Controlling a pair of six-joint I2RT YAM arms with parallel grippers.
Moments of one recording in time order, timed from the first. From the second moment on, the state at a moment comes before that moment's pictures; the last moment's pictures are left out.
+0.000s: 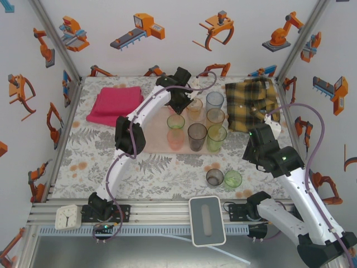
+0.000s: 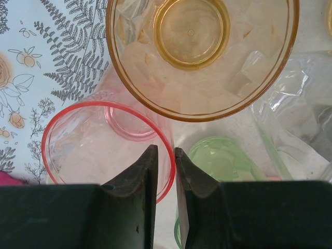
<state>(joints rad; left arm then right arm) -0.67 2.54 2.56 -1.13 0.07 0.39 0.42 0.80 0.97 -1.14 0.38 0.61</state>
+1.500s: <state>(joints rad) -0.66 2.34 2.57 -1.21 -0.01 0.43 0.40 0.83 0.98 -1.11 0.35 0.57</state>
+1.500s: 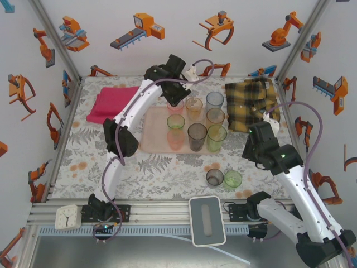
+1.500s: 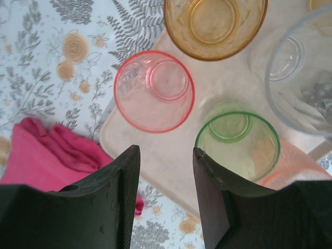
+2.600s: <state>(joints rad) -1.09 1.94 2.17 -1.33 0.26 0.25 0.38 0.77 1.05 -1.28 0.21 0.66</state>
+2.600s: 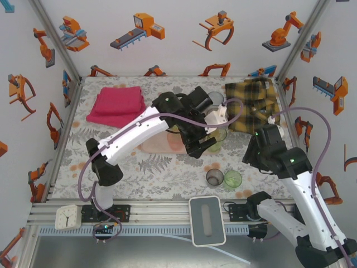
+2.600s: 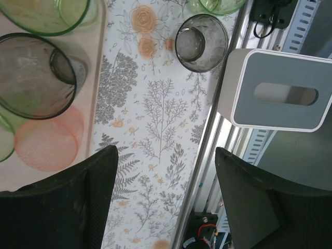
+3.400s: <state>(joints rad) -1.33 2.11 2.07 -1.09 -0.01 0.05 0.38 0.58 1.24 -1.50 0.34 0.72</state>
